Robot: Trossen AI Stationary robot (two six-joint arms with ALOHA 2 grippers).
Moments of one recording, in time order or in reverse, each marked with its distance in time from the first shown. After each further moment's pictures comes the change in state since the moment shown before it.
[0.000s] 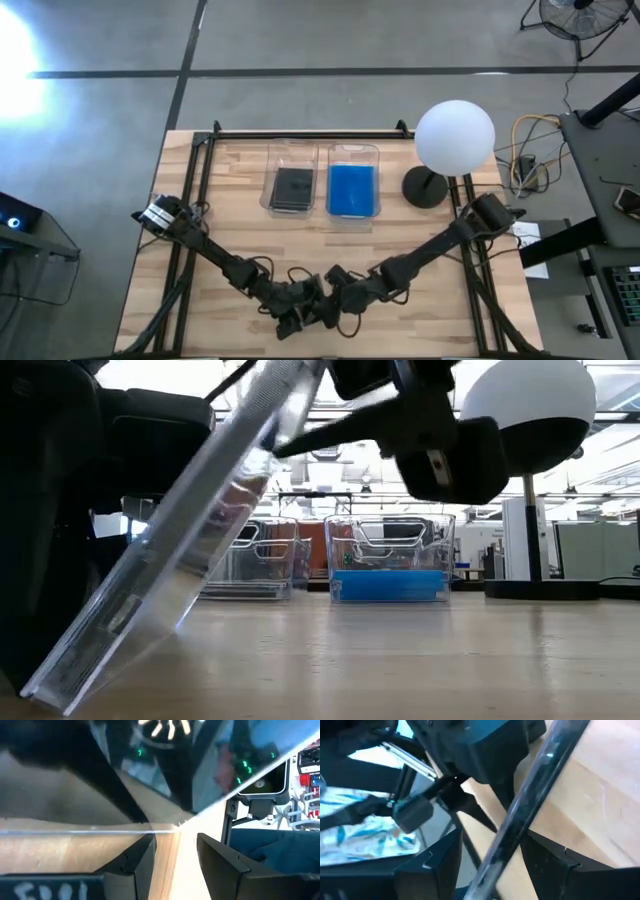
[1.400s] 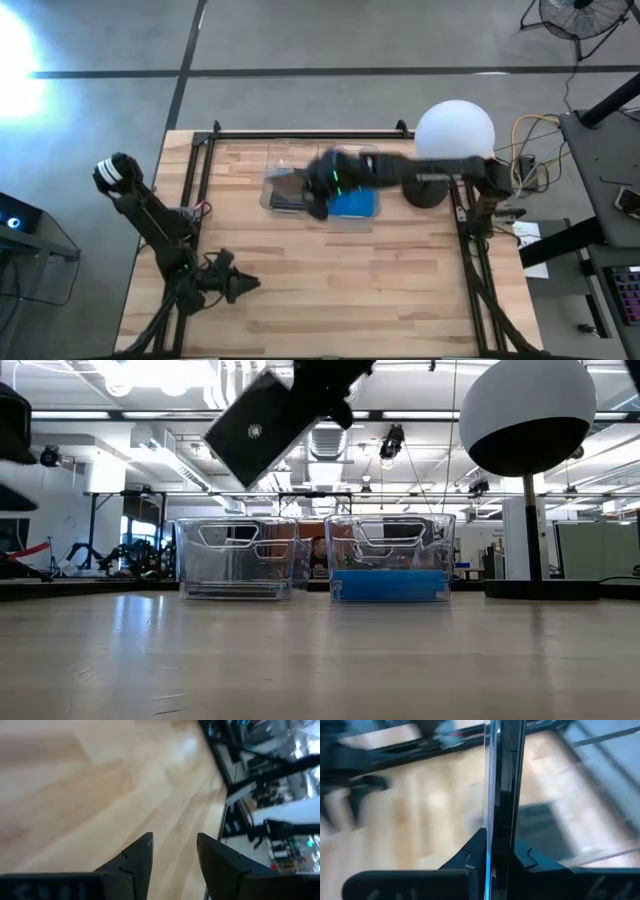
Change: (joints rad) left arm -0.467 -0.680 -0.501 -0.124 -1.024 -0.657; right arm -0.563 -0.140 0.430 -0.642 -0.075 -1.177
